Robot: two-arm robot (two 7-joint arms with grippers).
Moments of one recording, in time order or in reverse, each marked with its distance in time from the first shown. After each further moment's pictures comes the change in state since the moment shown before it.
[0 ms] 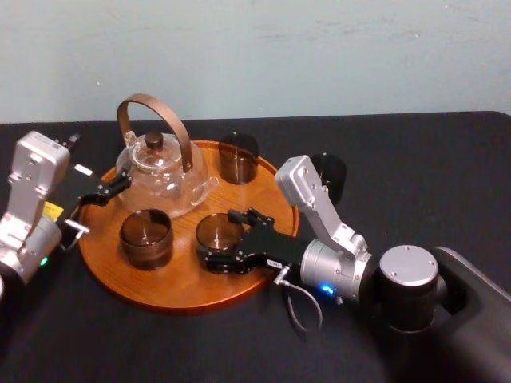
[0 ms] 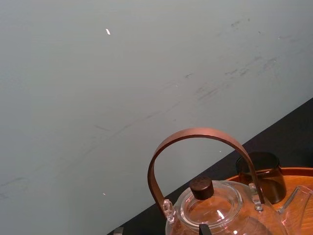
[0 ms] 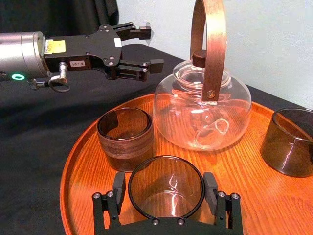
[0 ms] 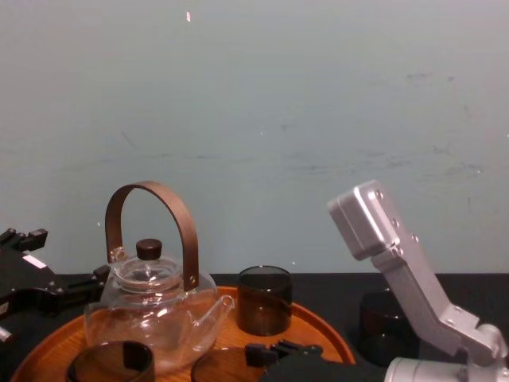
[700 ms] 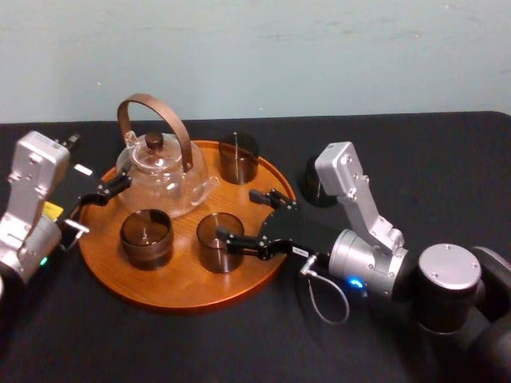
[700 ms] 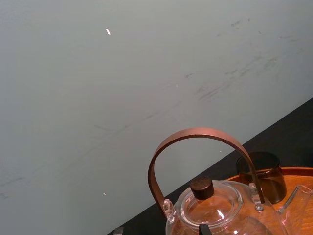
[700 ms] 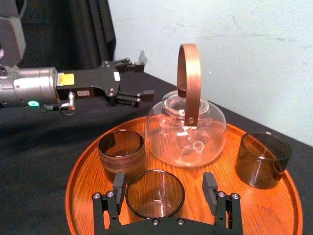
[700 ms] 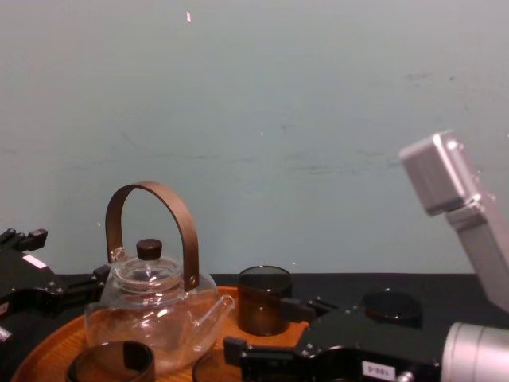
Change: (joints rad) left arm 0.000 0.000 0.000 0.000 0.000 0.000 0.000; right arm -0.071 0.085 0.054 -0.159 0.050 -0.025 -0.008
